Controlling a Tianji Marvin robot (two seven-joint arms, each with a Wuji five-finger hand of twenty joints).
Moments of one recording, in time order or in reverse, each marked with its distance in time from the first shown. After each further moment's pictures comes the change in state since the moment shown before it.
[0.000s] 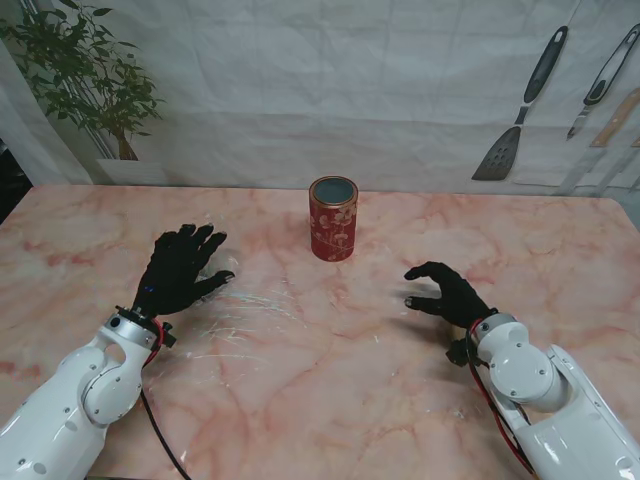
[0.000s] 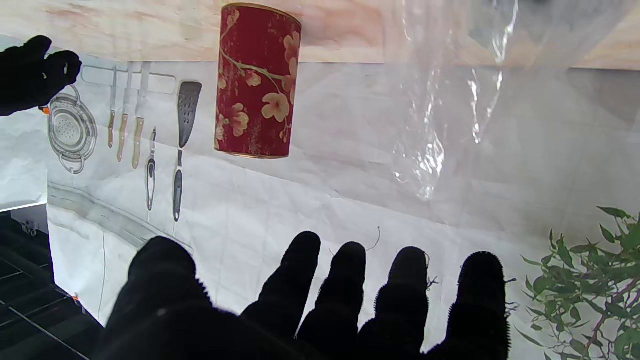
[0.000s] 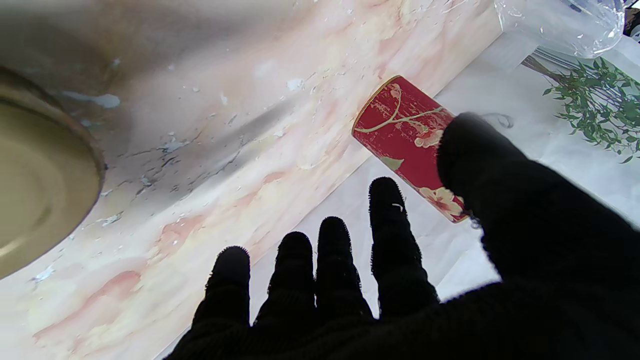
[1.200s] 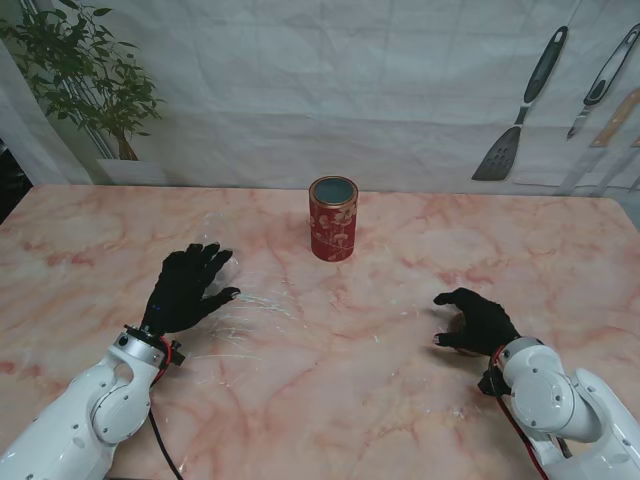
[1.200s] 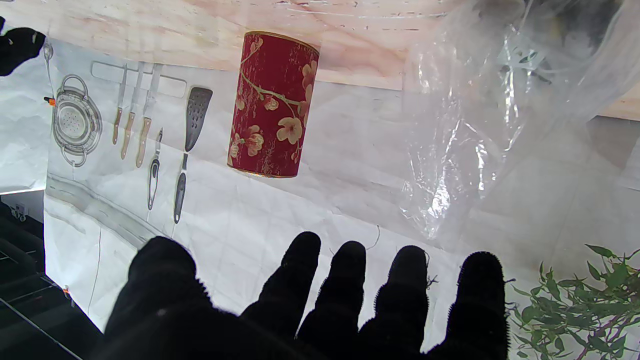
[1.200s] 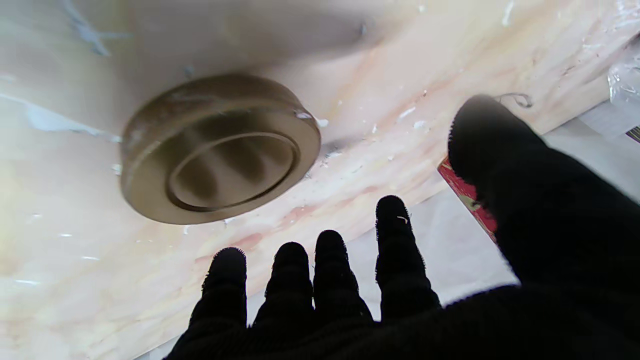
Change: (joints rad) left arm 0.037 -0.014 0.032 0.024 -0.031 0.003 0.035; right arm -0.172 0.030 0.115 -0.147 -0.267 0.126 0.103; left_hand 0.000 0.000 0.000 0.000 0.000 0.001 0.000 -0.009 0.001 0.000 0.013 0.000 0.008 -0.001 0.000 0.000 0.000 -0.005 0.000 0.000; right_hand -0.026 -0.101 0.030 0.000 -0.106 -0.035 -0.101 -0.028 -0.016 0.026 -0.231 0.024 -0.022 0.025 -0.109 -0.008 0.006 0.027 -0.022 -0.058
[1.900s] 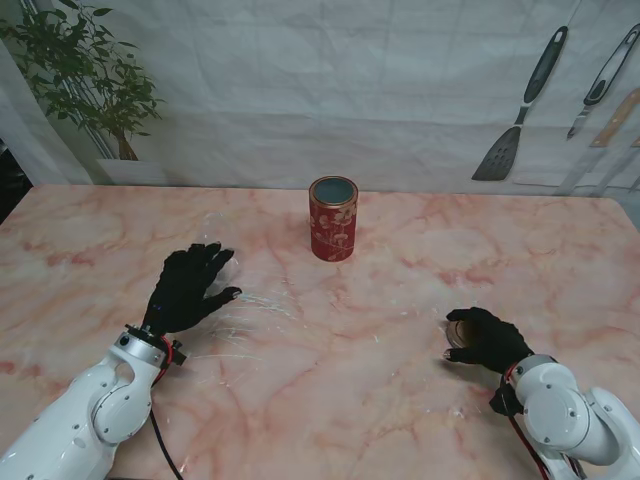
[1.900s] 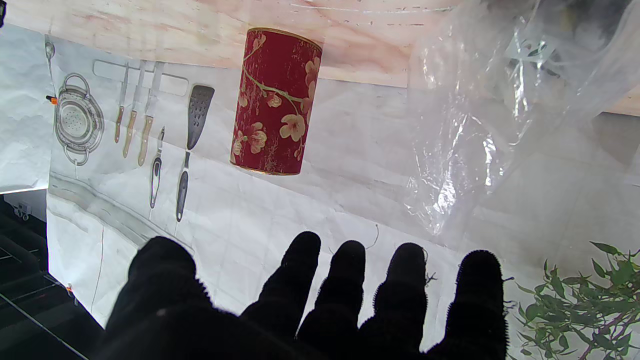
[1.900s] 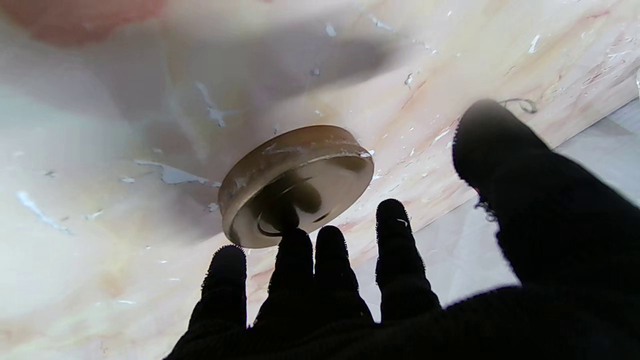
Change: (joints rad) left arm 0.002 -0.001 0.002 -0.010 0.002 0.004 0.001; right arm -0.083 0.006 0.048 -0.027 0.037 0.036 0.008; left_hand 0.000 0.000 0.000 0.000 0.000 0.000 0.002 0.000 0.000 -0.003 0.008 0.000 0.020 -0.011 0.001 0.001 0.009 -0.009 0.000 0.000; right_hand -0.012 0.029 -0.027 0.000 -0.017 0.001 -0.029 0.016 0.002 -0.001 0.060 0.037 0.034 -0.029 0.123 0.034 -0.014 0.001 0.051 0.068
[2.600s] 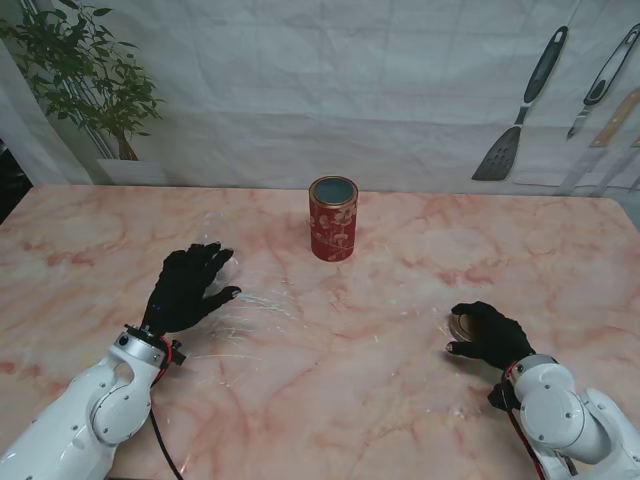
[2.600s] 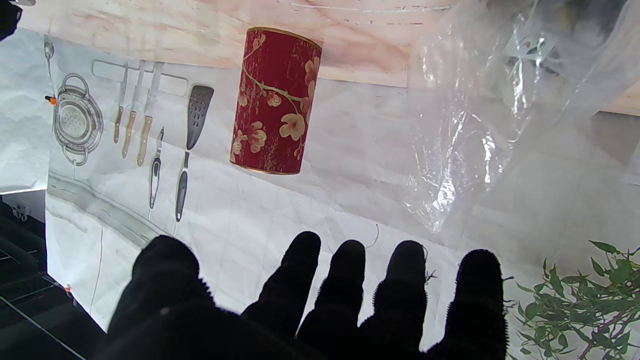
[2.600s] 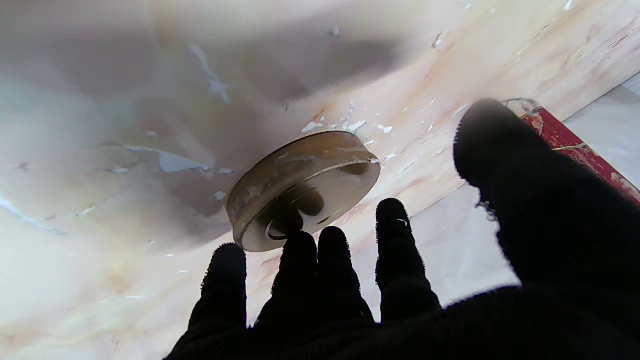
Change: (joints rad) left arm 0.007 -0.001 -0.007 -0.012 -0.001 0.003 -0.010; right arm 0.036 -0.015 -0.018 0.081 0.024 -0.033 -0.105; left_hand 0.016 0.000 0.003 0.000 0.000 0.000 0.001 0.000 0.000 -0.001 0.008 0.000 0.021 -0.001 0.000 0.001 0.005 -0.001 0.000 0.000; right_hand 0.000 0.000 -0.002 0.000 0.000 0.000 0.006 0.007 -0.002 -0.021 0.003 -0.044 -0.017 -0.028 -0.009 -0.019 0.000 0.000 0.024 0.027
